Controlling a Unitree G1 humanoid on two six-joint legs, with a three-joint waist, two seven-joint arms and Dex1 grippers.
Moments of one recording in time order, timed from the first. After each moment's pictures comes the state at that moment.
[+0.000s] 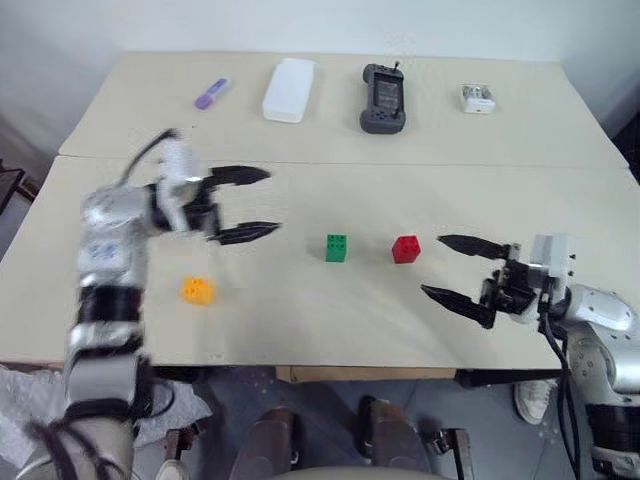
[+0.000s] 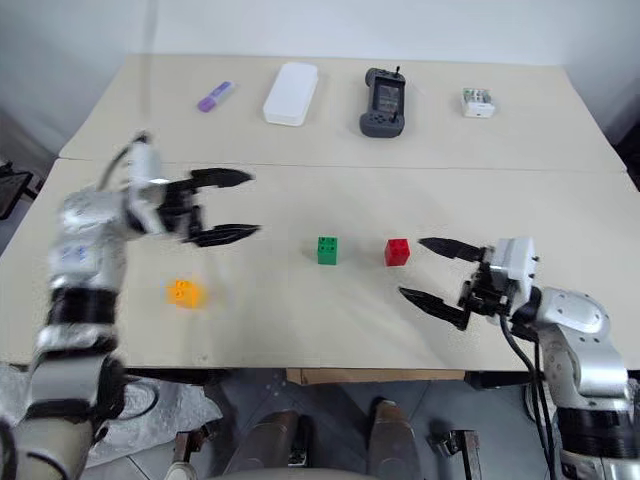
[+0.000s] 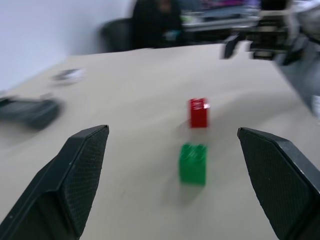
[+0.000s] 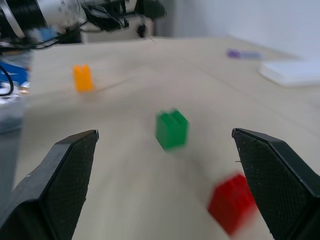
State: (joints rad) left arm -0.60 0.62 0.24 0.26 -0.41 0.12 -1.29; right arm -0.17 -0.65 -0.18 -0.13 0.62 0.10 1.21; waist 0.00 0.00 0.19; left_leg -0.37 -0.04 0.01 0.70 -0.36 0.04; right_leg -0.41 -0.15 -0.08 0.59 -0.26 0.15
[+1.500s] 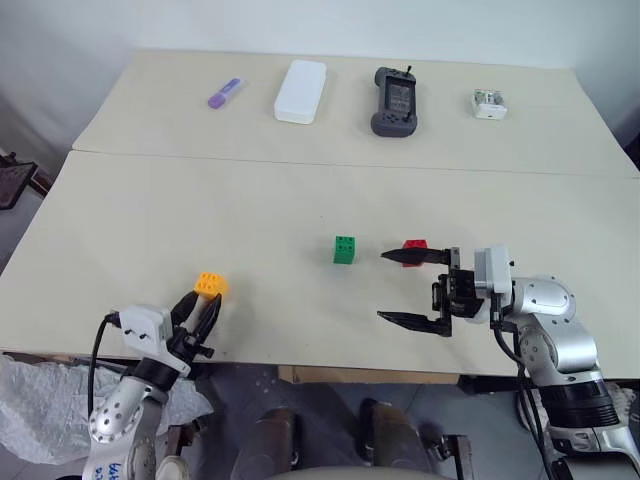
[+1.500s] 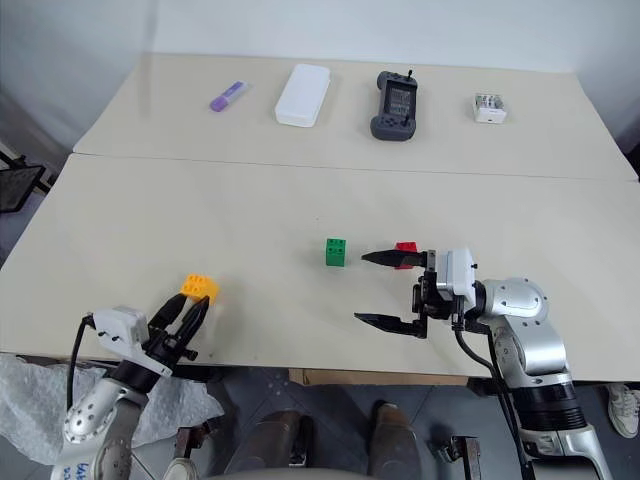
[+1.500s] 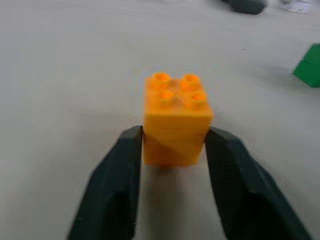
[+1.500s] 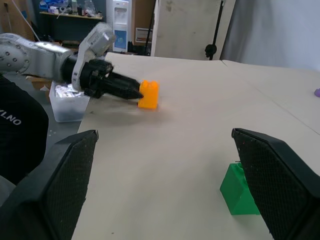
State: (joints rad) left arm 0.24 0.28 0.30 -0.34 -0.42 0.14 -0.53; right arm -0.25 -0.58 -0.01 -0.09 0.55 -0.02 1.30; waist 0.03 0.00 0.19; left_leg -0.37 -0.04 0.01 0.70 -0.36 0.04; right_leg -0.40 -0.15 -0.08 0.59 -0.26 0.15
